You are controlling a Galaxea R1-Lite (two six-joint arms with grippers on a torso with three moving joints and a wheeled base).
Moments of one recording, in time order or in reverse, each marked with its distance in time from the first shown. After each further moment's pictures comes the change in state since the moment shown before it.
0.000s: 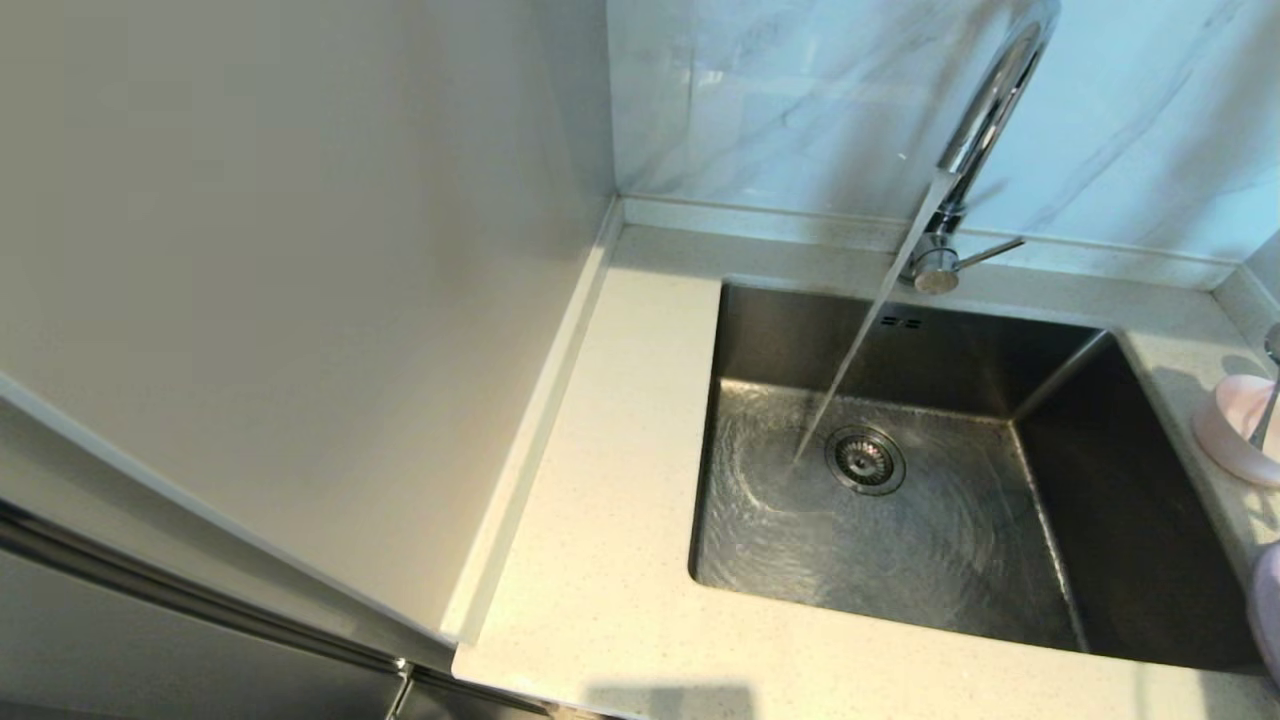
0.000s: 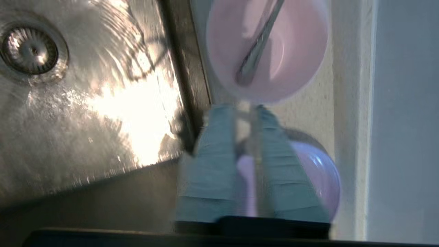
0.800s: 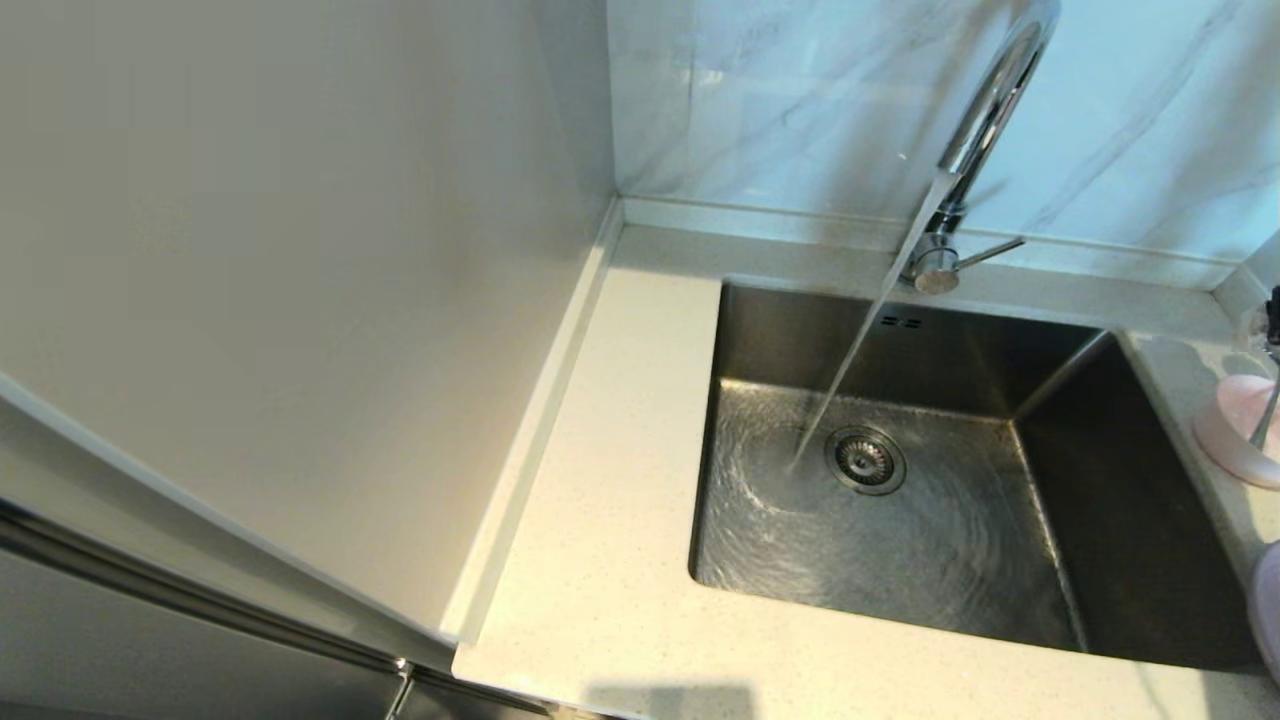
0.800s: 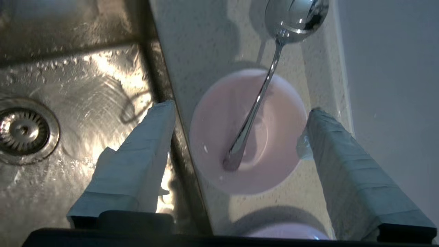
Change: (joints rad) left arm 0.000 0.000 0.000 0.000 0.000 0.000; right arm -0.016 0.128 -0.064 -0.228 -0.033 -0.005
